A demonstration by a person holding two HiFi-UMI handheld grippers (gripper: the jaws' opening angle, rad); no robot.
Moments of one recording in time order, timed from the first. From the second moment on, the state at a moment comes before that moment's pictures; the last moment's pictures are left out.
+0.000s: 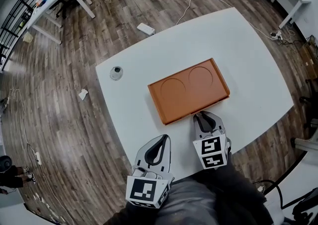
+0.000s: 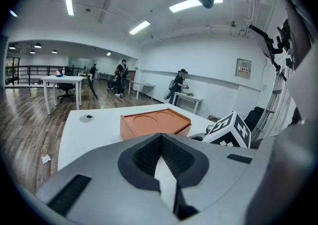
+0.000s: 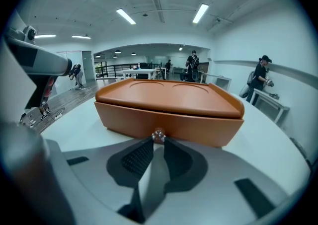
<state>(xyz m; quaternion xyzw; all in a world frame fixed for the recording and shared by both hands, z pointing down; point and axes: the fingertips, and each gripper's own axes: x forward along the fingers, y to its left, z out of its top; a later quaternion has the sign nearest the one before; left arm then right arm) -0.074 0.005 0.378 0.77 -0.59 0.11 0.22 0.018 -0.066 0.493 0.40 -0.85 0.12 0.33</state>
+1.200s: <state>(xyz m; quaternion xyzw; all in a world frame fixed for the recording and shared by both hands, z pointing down) -0.033 0.048 0.370 0.79 -0.56 0.12 0.20 0.057 0.001 0.493 0.40 -0.85 0.12 0.33</state>
